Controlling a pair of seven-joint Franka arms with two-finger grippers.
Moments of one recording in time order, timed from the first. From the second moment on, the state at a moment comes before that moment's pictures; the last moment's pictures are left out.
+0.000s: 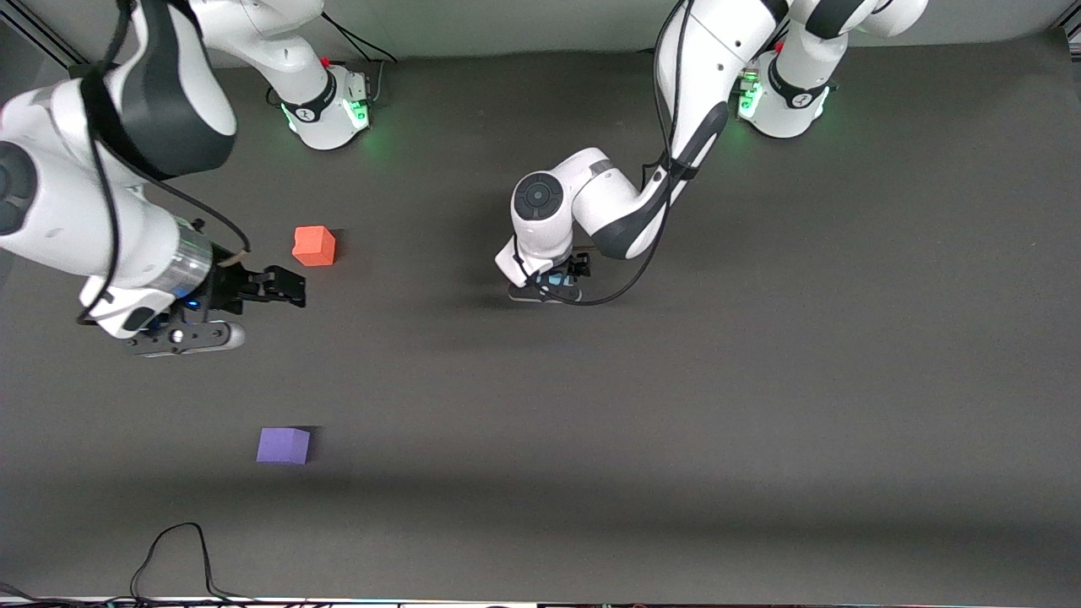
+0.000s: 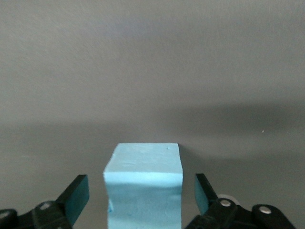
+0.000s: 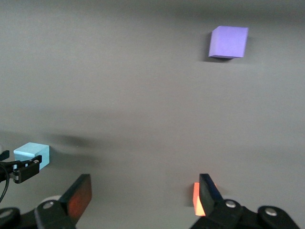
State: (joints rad) left arm -0.71 0.68 -0.19 -1.62 0.09 2.22 -0.86; right arm 0.32 0.22 -0.10 -1.55 0.09 1.69 0.16
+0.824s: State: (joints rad) left arm -0.04 0.33 -0.17 -1.59 -0.05 1.70 -0.15; right arm 0.65 0.34 -0.09 -1.56 0.18 1.85 0.65
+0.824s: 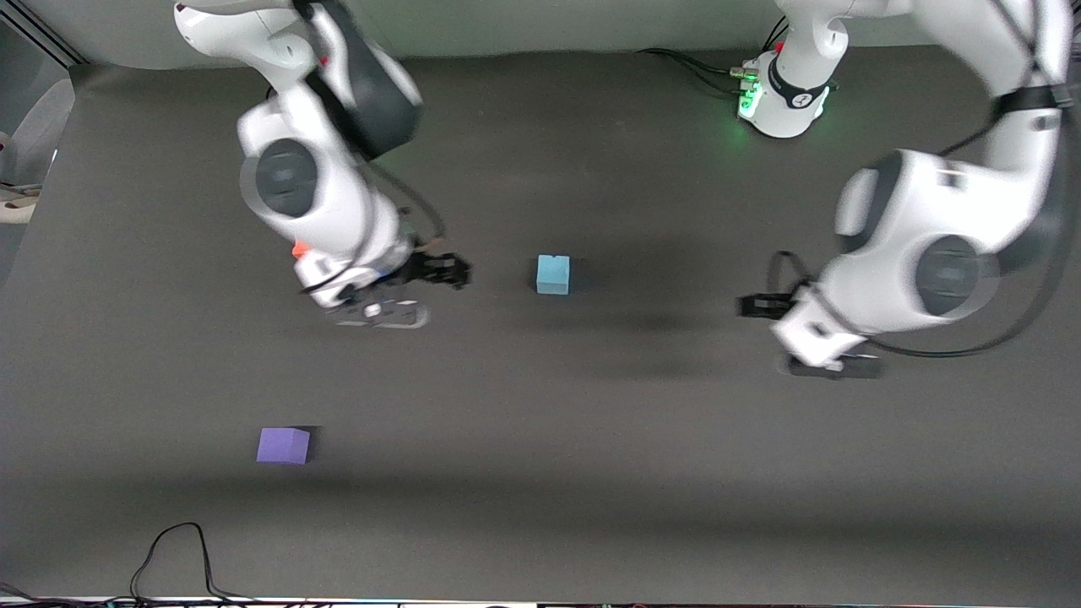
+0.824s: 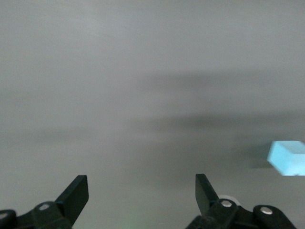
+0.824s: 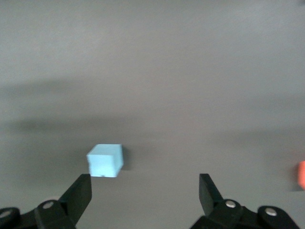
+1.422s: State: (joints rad) left arm 0.14 0.12 -0.17 -1.59 0.06 1.55 0.04; right arm 0.87 0.58 -0.09 -1.56 0.18 2.11 0.86
